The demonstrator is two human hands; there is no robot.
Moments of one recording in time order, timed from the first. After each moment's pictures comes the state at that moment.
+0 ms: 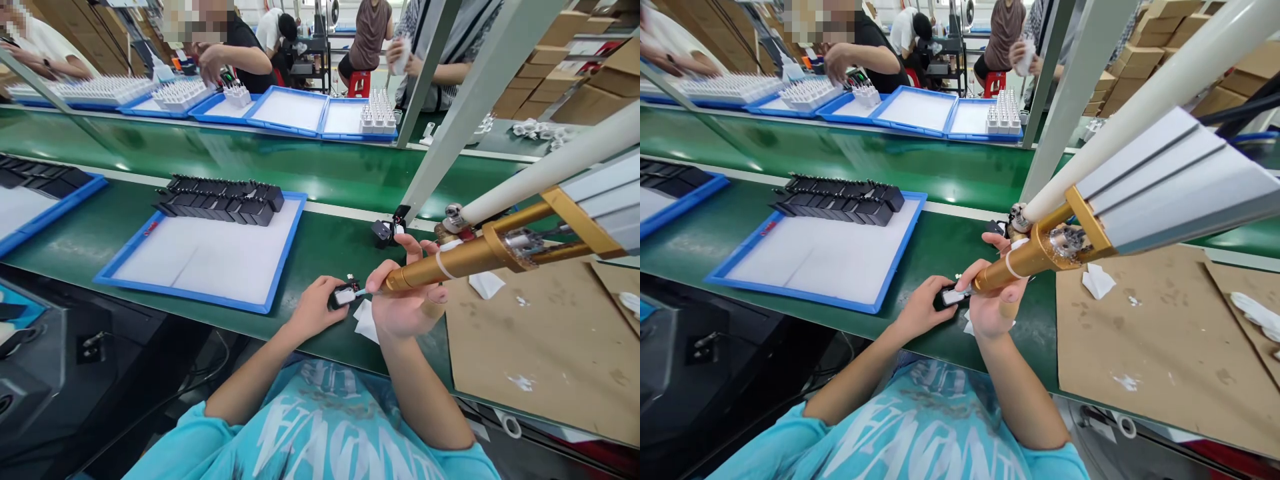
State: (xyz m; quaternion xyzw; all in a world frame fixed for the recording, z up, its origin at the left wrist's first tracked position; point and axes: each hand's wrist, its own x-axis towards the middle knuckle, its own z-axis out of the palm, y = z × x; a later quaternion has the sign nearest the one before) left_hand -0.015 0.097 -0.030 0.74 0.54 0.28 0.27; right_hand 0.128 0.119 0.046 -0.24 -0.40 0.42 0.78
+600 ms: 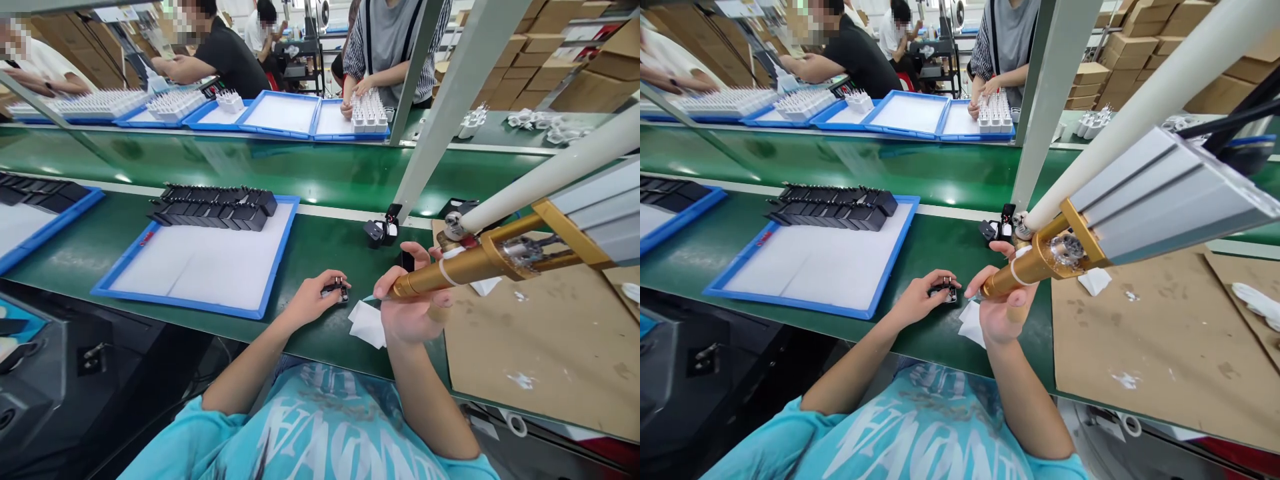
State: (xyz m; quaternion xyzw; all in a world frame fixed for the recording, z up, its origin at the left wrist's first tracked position) left_hand -0.014 0.122 -0.022 0.69 0.48 0.30 0.45; right_hand 0.155 0.117 0.036 -0.24 -0.38 0.42 0.79
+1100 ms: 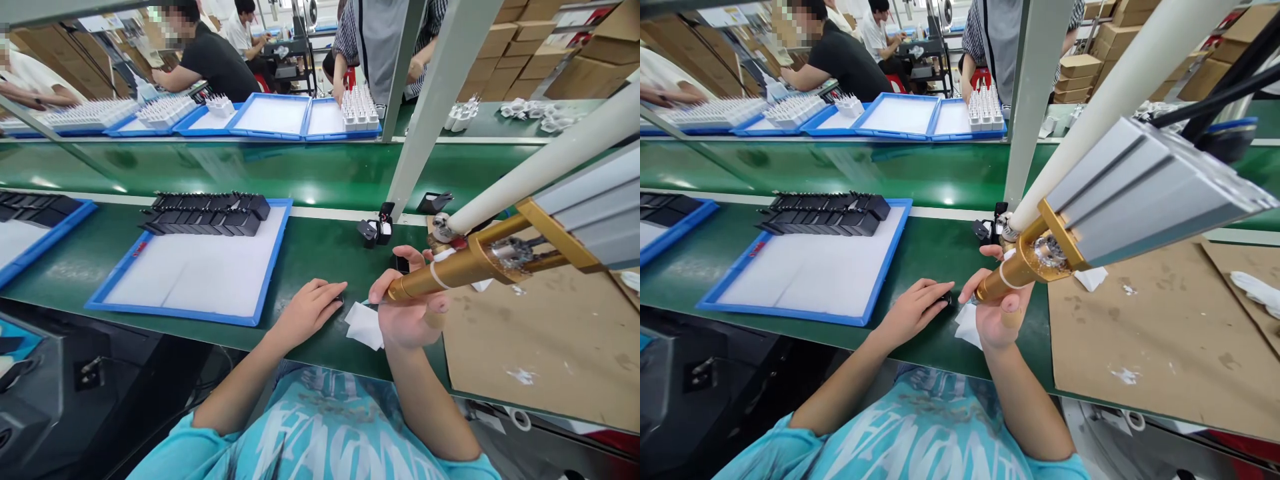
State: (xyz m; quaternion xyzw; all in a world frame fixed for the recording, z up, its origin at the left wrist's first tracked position) left_hand -0.018 0.105 -0.012 0.85 0.43 0.24 0.17; right_hand 0.160 0.114 0.033 -0.24 -0.38 0.43 0.78
